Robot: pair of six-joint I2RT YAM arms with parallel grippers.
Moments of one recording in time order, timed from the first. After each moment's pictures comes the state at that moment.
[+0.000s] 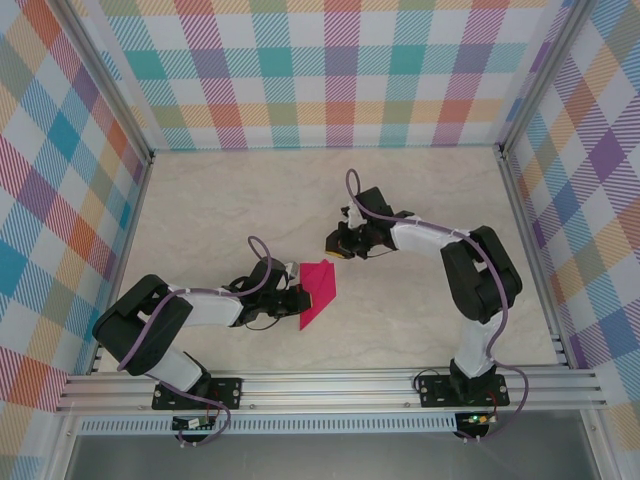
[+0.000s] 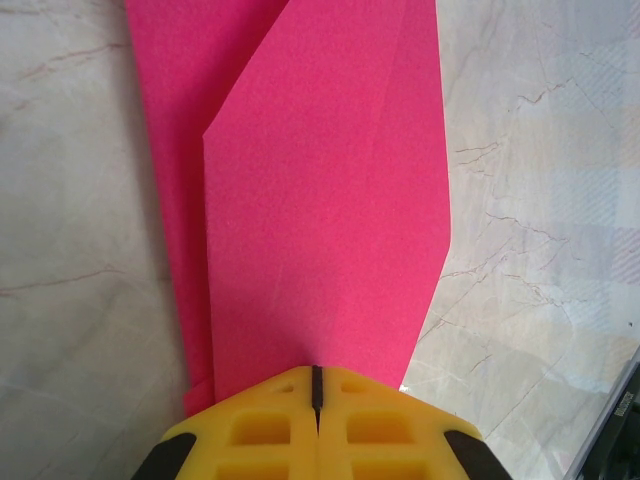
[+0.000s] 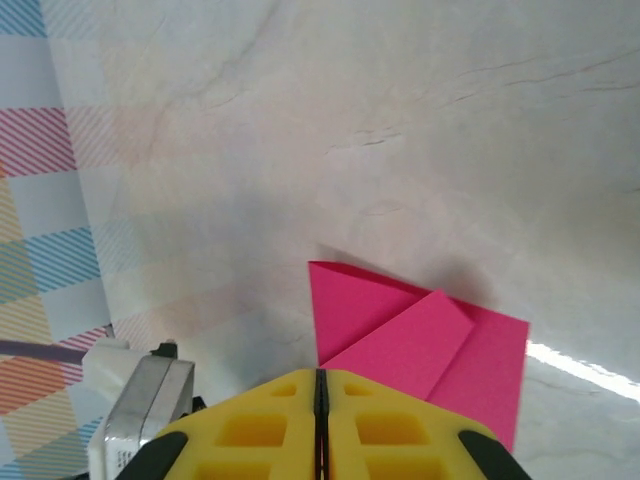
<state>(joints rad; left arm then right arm) -0.67 1.54 0.46 0.22 0.36 -0.81 0.55 1.87 1.18 -0.26 -0.64 0.76</state>
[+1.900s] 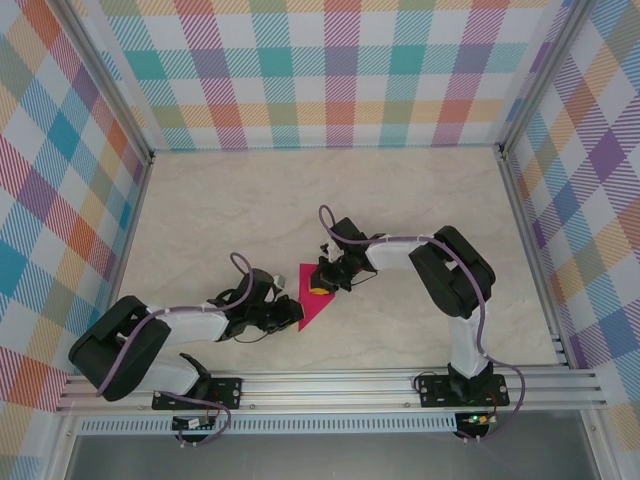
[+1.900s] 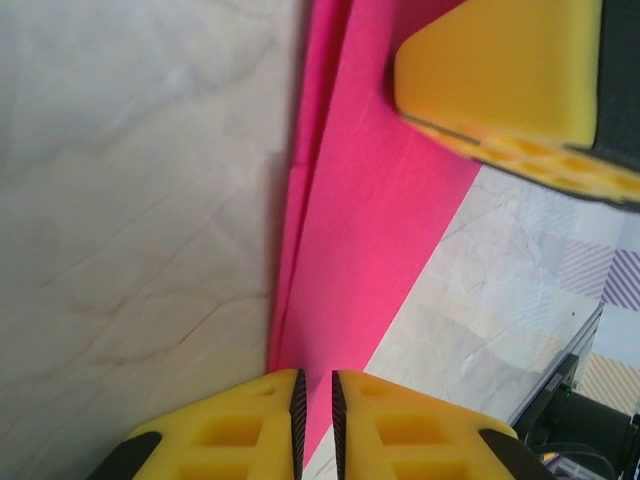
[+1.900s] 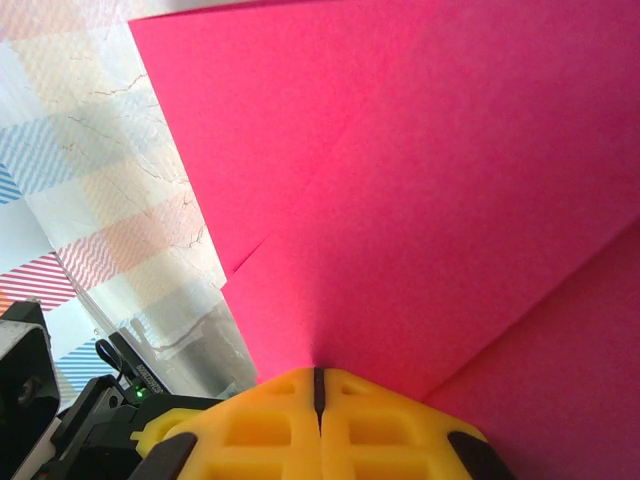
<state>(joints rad) -0.66 1.34 0.31 0.18 0.42 -1.02 0.70 2.00 1.11 -0.23 -0.69 0.87</state>
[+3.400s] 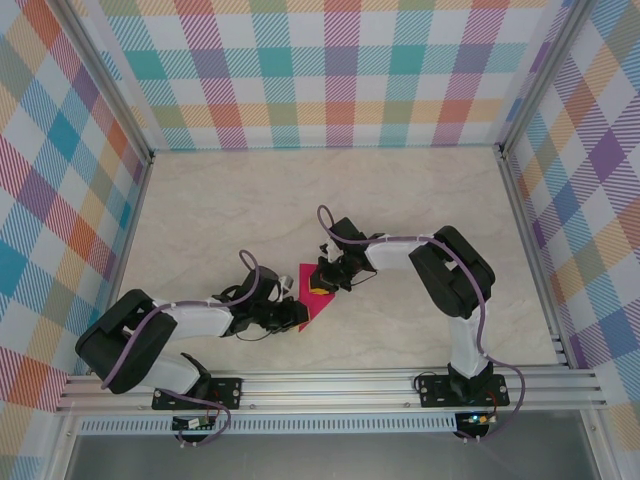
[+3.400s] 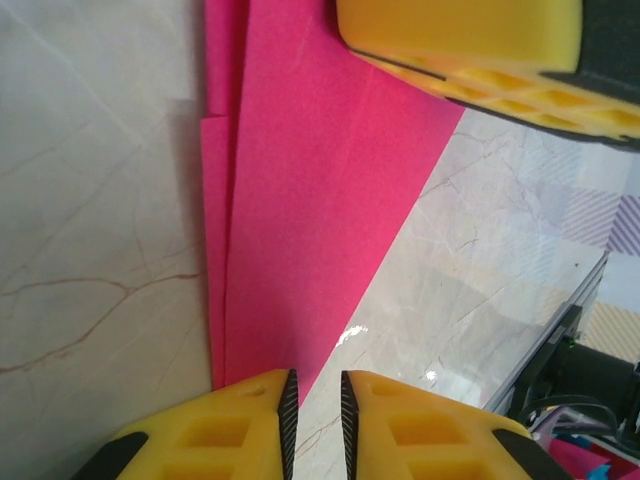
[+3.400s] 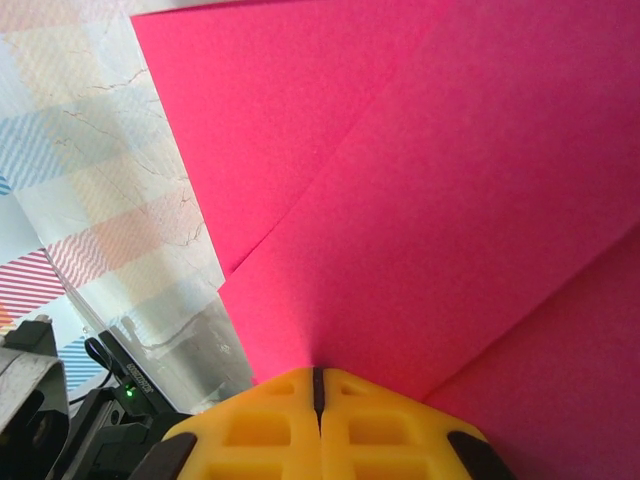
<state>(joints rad) -0.68 1.40 0.37 0.13 0.49 -0.95 0.70 2.00 1.12 -0.25 -0.67 0.84</state>
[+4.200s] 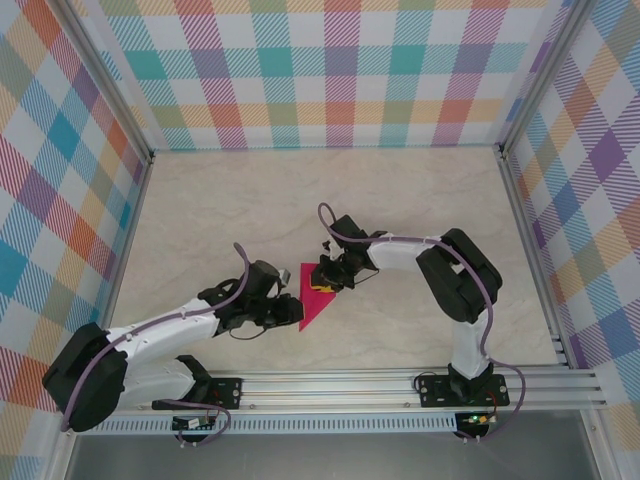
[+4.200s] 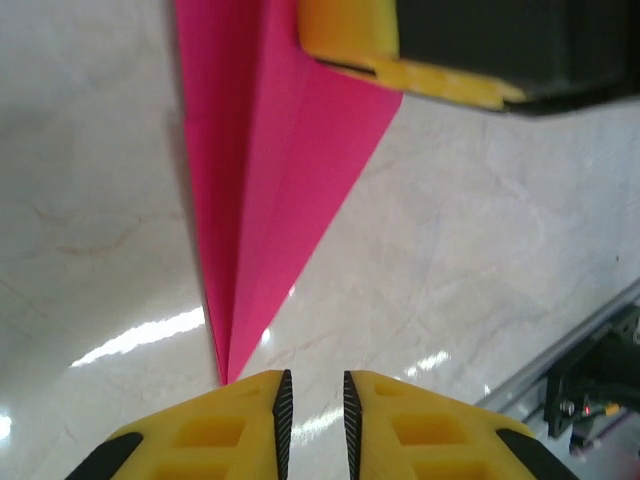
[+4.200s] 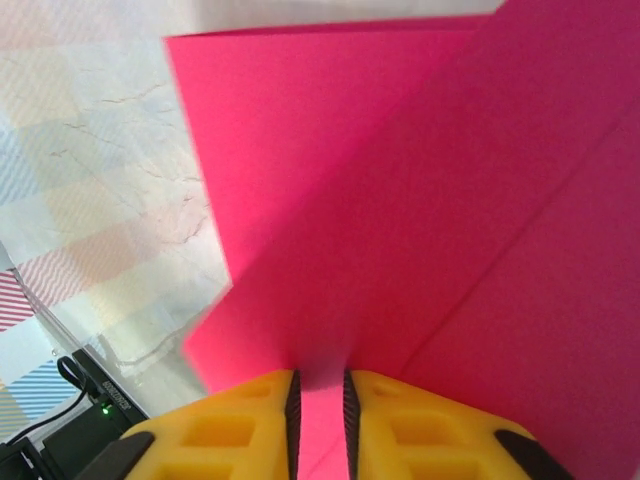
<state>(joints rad) -0.73 1.16 0.53 -0.29 0.29 -0.86 0.71 1.92 1.13 -0.33 -0.58 0.82</state>
